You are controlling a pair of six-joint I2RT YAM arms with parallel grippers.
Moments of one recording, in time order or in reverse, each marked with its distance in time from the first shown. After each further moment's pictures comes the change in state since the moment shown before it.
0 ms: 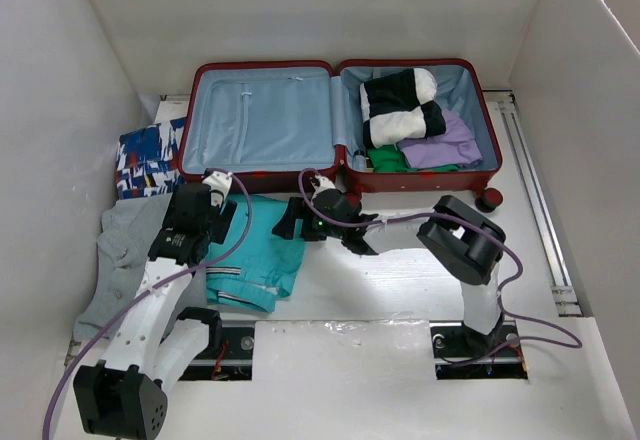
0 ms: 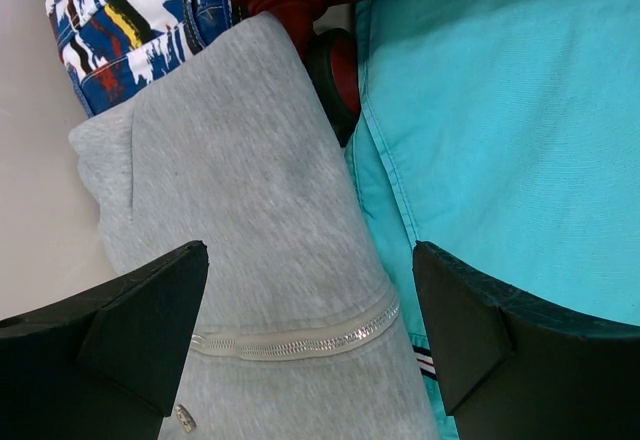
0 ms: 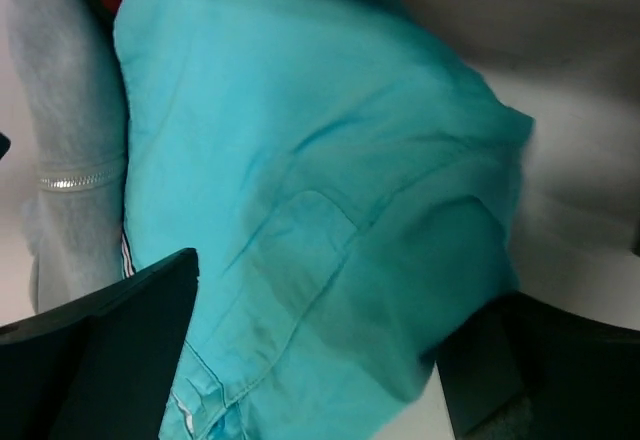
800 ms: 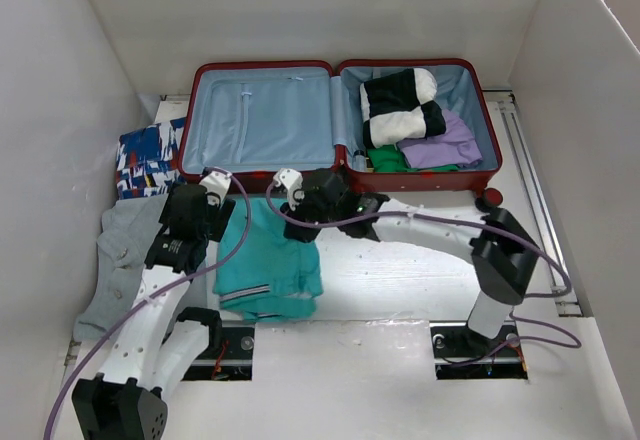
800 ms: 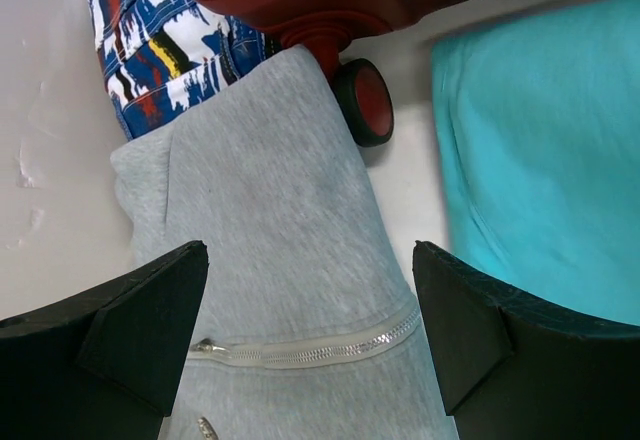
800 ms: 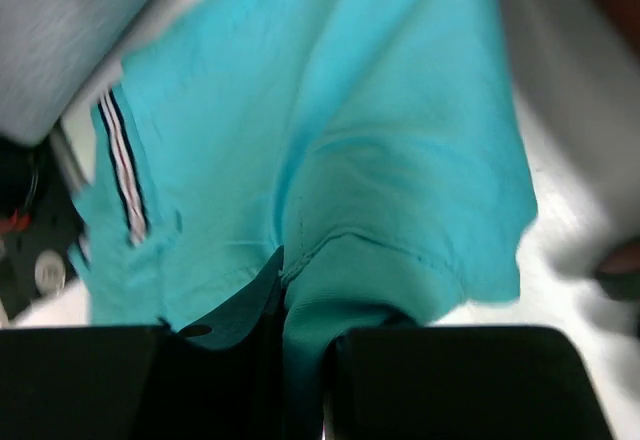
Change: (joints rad) left arm 0.000 -0.061 -0.006 0.031 -0.002 0.051; right arm 0.069 -0.177 0.218 -0.504 -0.121 -0.706
